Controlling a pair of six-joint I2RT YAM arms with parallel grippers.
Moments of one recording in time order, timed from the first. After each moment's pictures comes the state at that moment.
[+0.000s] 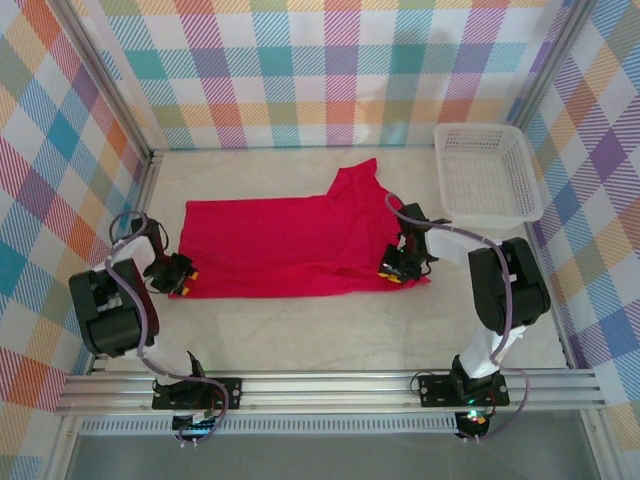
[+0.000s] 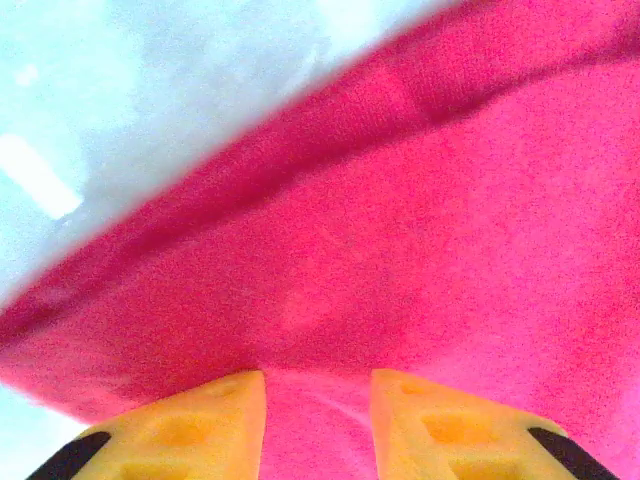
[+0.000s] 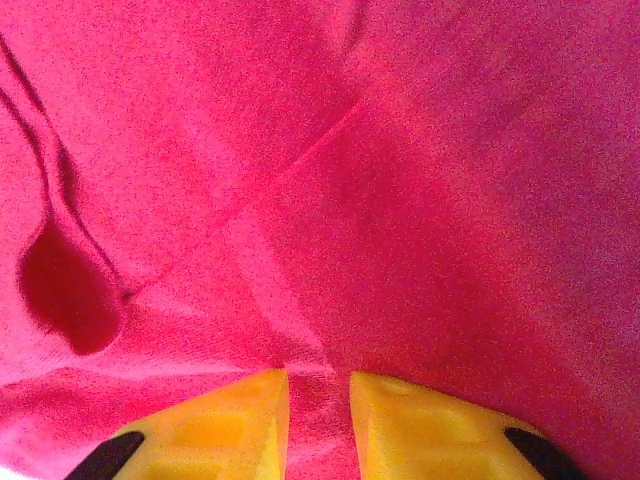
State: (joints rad) left arm 0.36 1.58 0.90 -0.76 0.19 -0.71; right arm 0.33 1.72 0.97 -0.64 -0.29 0.66
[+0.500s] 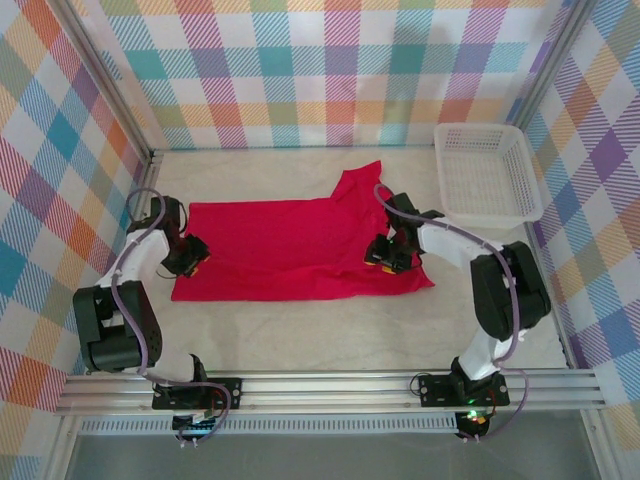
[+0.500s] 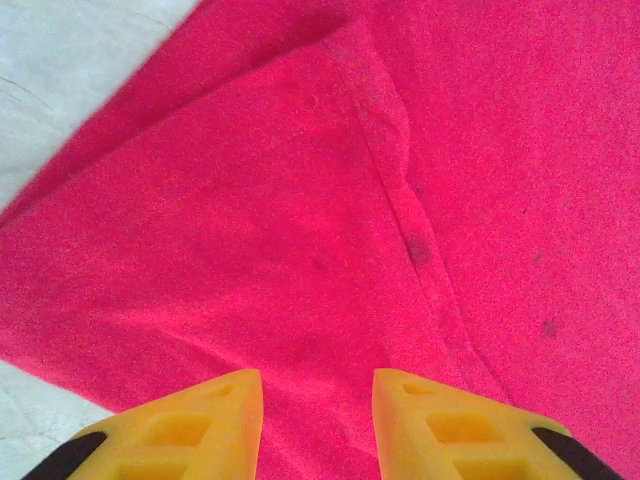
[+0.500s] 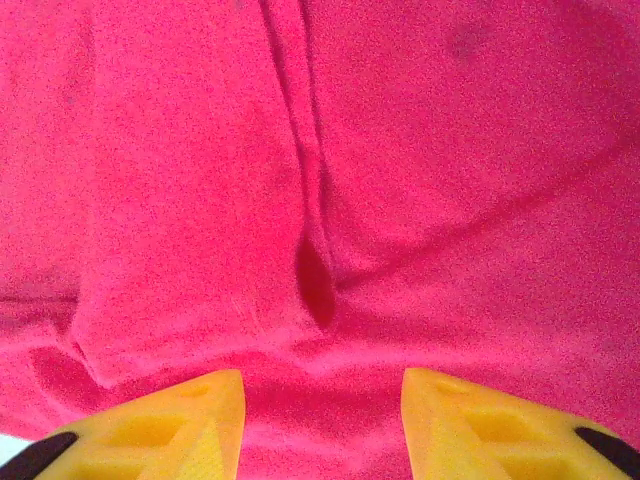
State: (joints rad) left arm 0.15 1.49 1.00 -0.81 0.11 -0.70; right arm 0.42 1.71 1.09 -0.66 -0.27 0.70
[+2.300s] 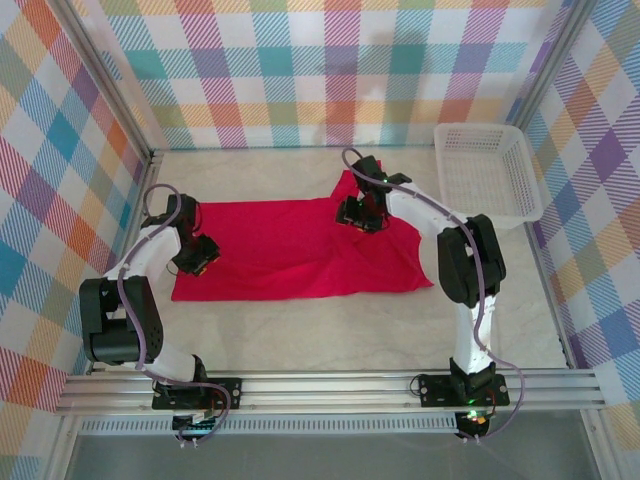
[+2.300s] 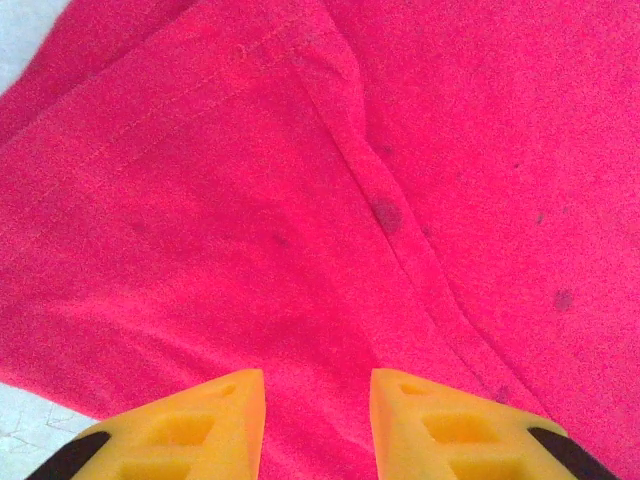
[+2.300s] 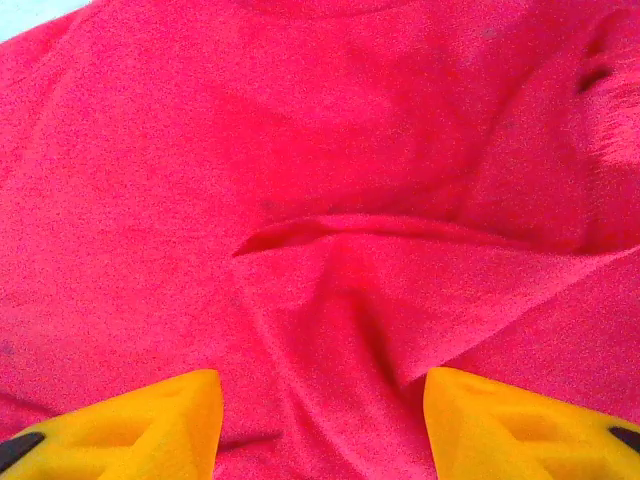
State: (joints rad) left arm 0.05 1.52 1.02 -0.82 0.06 -0.70; right arm 0.48 2.02 1.60 -0.73 -0.16 0.67
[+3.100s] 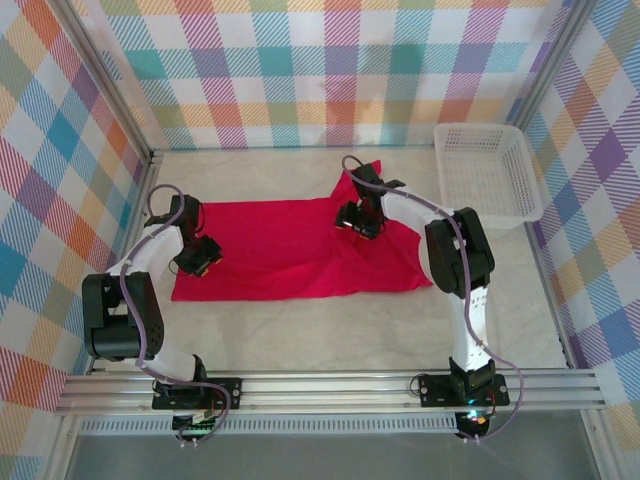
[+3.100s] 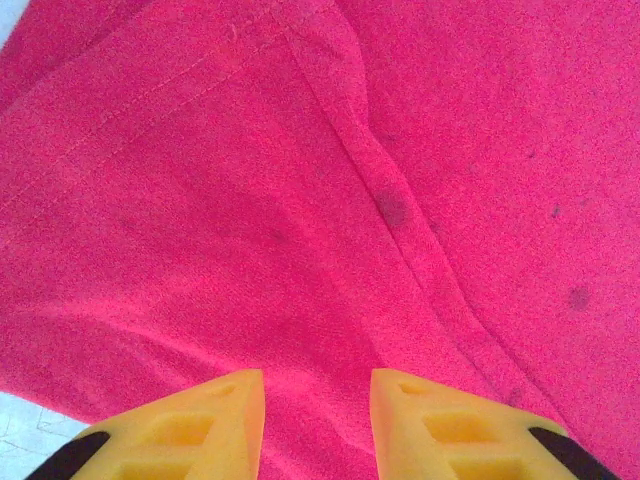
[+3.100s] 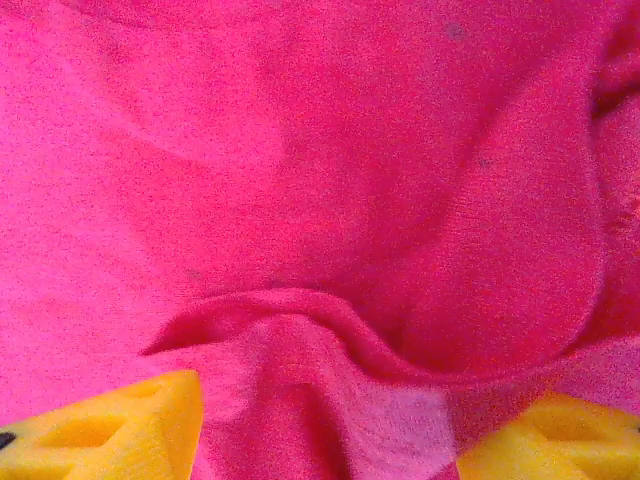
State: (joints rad) left arm 0.04 1.54 1.02 -0.82 0.06 -0.70; right arm 0.48 2.13 1.62 -0.65 -0.18 0.73
